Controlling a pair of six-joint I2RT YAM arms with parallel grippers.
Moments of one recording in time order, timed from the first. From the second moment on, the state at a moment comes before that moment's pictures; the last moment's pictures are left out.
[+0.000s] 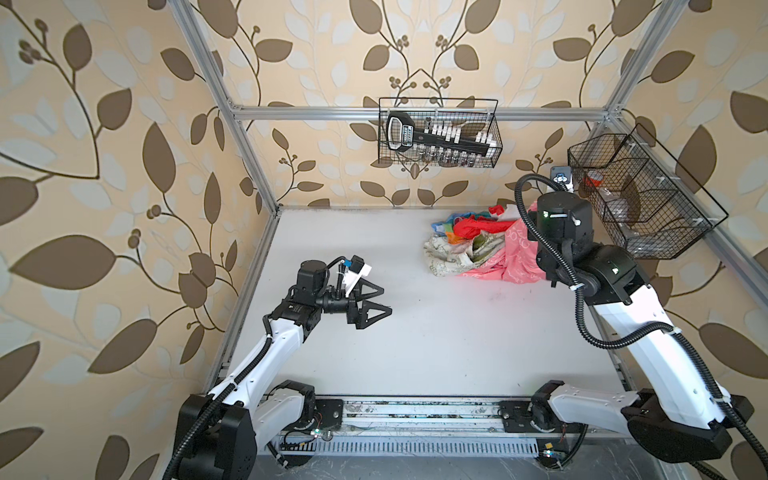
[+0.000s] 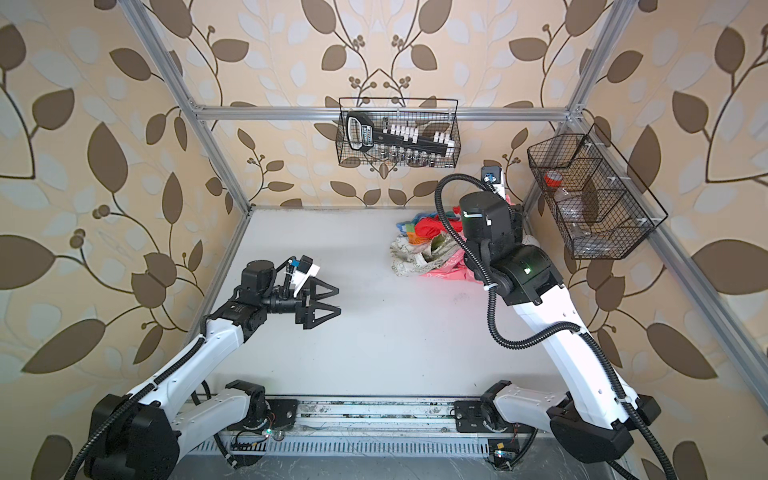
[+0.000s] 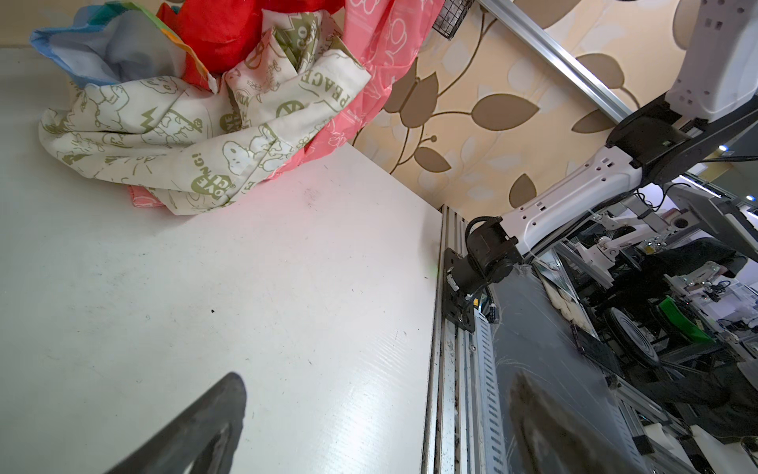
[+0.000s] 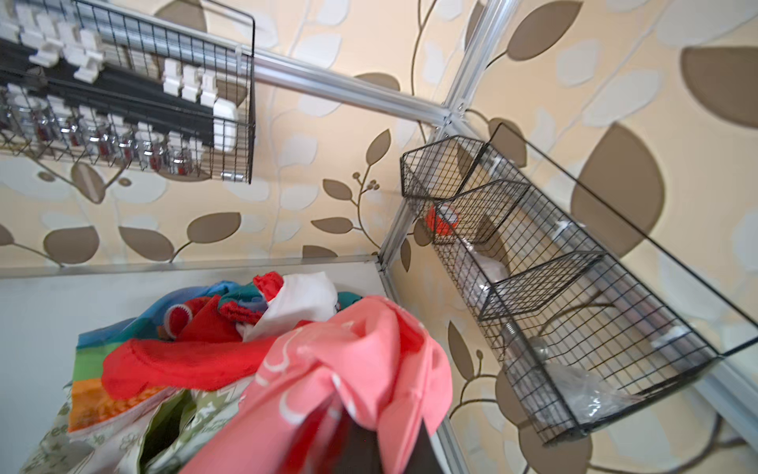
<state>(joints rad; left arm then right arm) -0.18 1.04 0.62 -0.13 1.17 -0.01 0.54 1.22 1.68 -0.82 1.04 -0.03</state>
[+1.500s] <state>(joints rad) -0.18 1.08 0.62 -0.14 1.17 0.02 0.88 1.69 2.26 -0.19 0.77 -0.58</state>
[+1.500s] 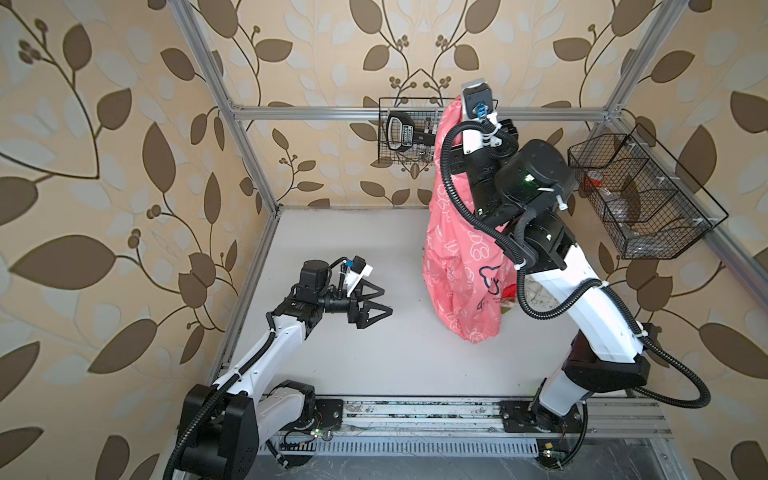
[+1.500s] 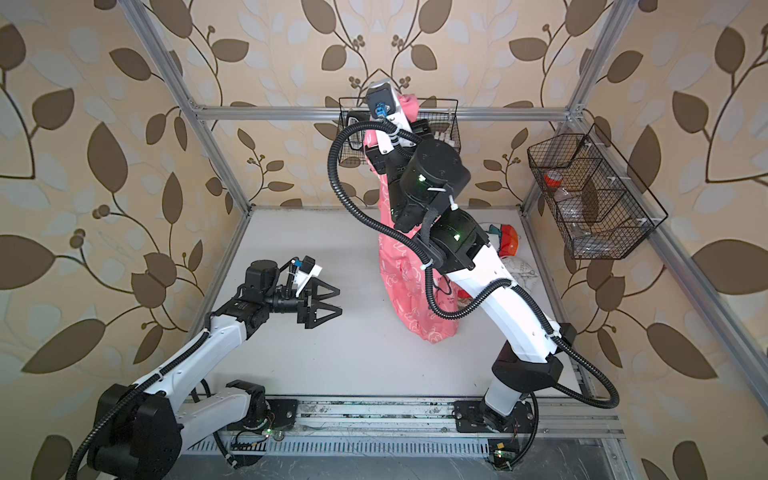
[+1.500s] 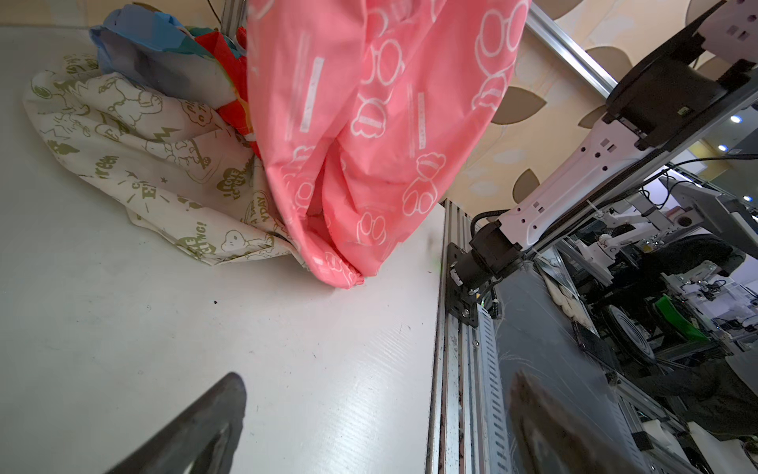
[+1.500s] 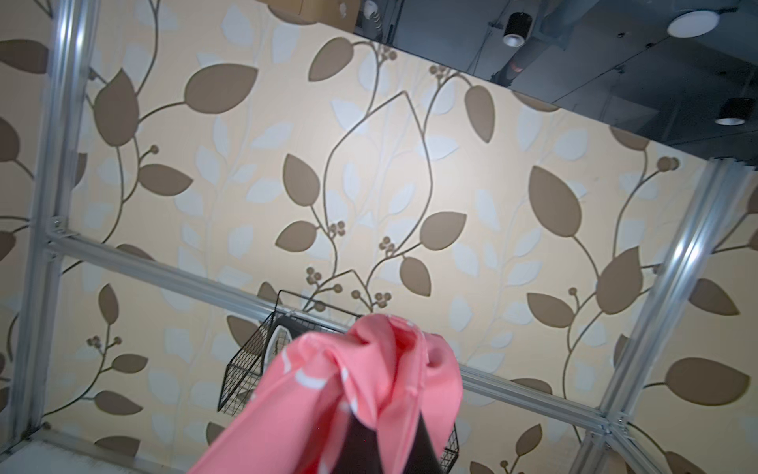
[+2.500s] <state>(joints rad) -0.18 1.05 0.62 -0.15 1.17 0.03 0.79 1.46 1.19 -0.75 0.53 0.24</state>
